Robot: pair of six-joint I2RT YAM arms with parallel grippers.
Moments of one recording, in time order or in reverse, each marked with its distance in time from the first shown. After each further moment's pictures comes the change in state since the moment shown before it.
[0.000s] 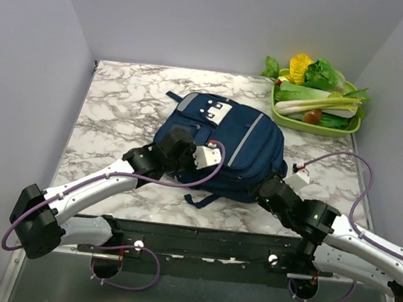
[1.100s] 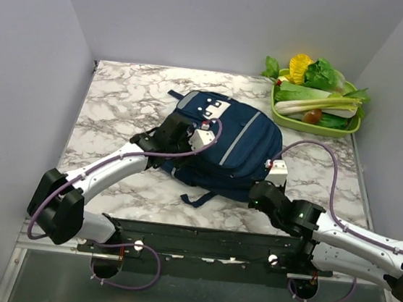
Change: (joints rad) left arm 0.147 0.152 0.075 -0.036 0.159 -0.141; right arm 0.029 0.100 -0.049 0.074 0.063 -0.642
